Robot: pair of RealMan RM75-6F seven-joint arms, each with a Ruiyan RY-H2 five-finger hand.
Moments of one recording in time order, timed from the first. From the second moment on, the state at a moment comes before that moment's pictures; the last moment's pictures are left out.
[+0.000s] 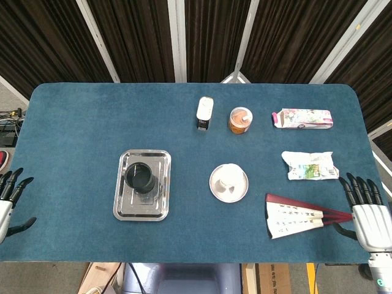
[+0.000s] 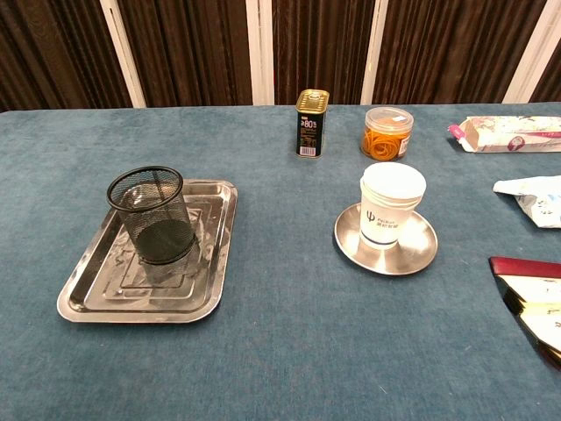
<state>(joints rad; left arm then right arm) -0.06 -1.06 -0.01 -1.62 1.57 1.55 0.08 0.07 -1.05 0.05 -1.69 -1.54 1.48 -0.12</state>
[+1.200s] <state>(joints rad) -0.06 -1.08 -0.04 -1.63 1.51 1.52 0.12 0.75 -1.30 0.22 -1.87 -0.74 0.96 -0.65</state>
